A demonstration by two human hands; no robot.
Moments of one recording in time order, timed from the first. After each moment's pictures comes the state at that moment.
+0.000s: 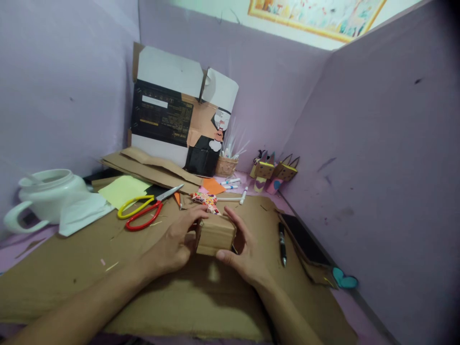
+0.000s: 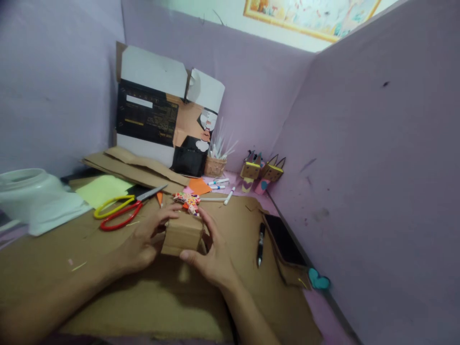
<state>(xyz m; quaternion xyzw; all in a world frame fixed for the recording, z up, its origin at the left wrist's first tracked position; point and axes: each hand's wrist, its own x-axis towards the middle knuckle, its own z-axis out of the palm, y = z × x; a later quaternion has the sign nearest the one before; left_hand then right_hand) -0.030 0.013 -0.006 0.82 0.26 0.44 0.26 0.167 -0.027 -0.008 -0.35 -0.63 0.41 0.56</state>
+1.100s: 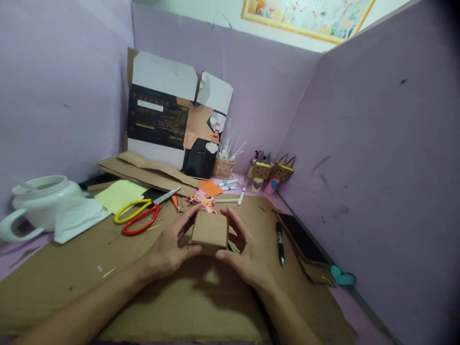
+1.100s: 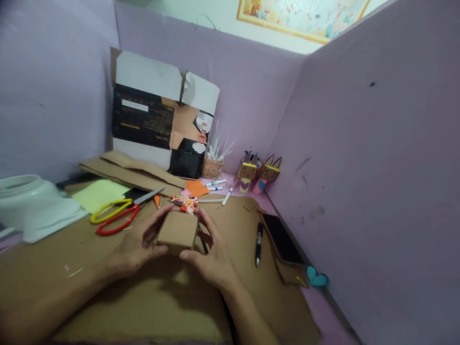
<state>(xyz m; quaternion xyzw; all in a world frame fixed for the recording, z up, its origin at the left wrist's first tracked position) -0.031 0.009 -0.004 0.71 0.25 0.44 0.50 0.173 -0.025 -0.009 -0.35 -0.63 0.40 0.56</state>
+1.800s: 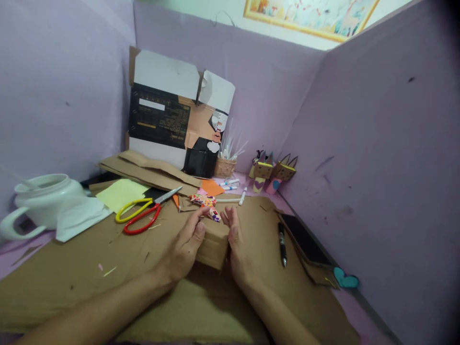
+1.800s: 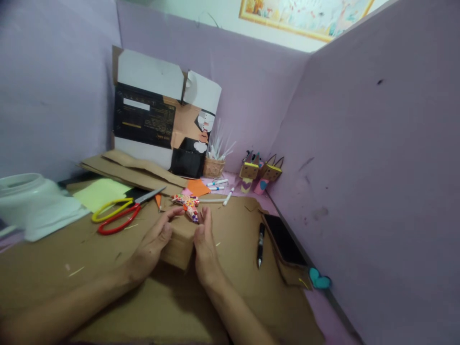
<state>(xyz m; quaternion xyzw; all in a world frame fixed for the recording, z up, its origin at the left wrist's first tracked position) 0.000 -0.003 0.000 0.68 0.36 0.47 0.44 0.146 -0.014 -0.025 -0.40 -0.55 0.42 0.59</state>
